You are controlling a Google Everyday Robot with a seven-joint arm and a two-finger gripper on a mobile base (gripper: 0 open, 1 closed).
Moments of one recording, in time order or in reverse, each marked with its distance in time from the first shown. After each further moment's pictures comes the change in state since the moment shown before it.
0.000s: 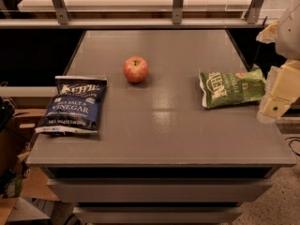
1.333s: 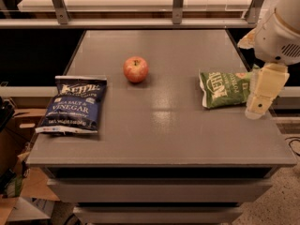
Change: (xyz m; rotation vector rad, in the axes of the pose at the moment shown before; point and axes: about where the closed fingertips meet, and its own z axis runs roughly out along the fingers) arm -0.003 -0.023 0.040 -0.052 0.009 -0.086
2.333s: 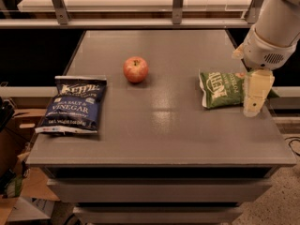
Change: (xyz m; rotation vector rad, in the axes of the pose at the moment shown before) arm 0.028 -0.039 0.063 -0.075 0.081 -0.055
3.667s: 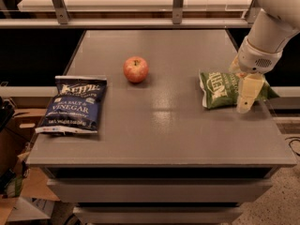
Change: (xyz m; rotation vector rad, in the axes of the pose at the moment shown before) arm 0.021 -0.035 0.055 -0.088 0.000 0.041
